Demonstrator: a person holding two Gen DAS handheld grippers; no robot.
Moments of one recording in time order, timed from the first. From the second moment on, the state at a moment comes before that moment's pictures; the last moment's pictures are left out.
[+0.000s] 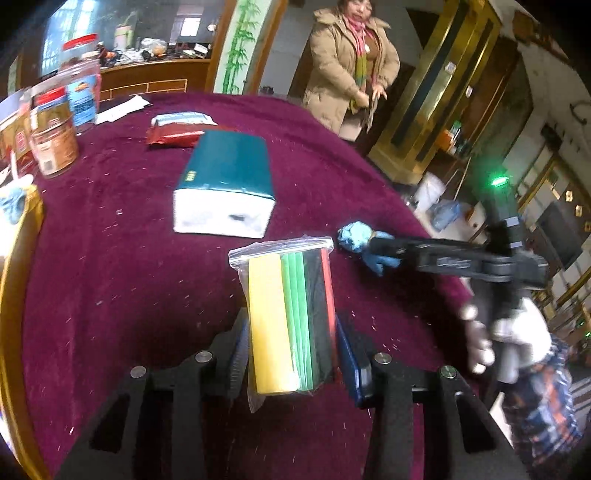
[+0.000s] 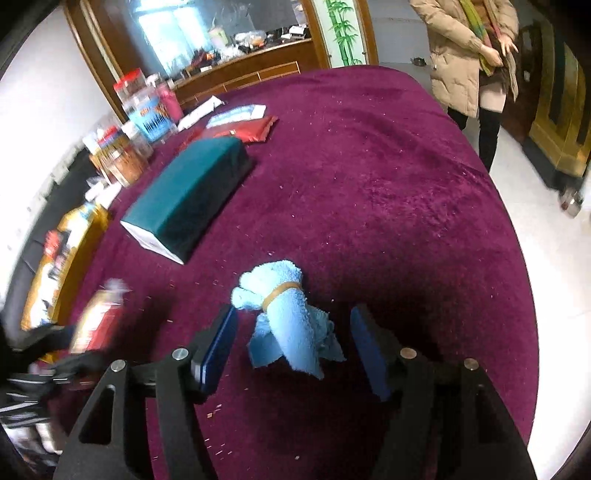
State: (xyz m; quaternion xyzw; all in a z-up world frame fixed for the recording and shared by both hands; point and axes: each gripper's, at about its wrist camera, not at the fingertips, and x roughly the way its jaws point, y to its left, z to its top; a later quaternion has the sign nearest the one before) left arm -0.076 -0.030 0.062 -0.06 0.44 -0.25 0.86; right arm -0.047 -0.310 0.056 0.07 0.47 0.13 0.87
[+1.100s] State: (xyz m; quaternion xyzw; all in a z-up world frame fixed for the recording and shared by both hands) left arm -0.114 0.332 0.048 -0.17 0.41 0.11 0.89; right arm -0.091 -0.080 0.133 -0.01 0.42 0.31 0.85
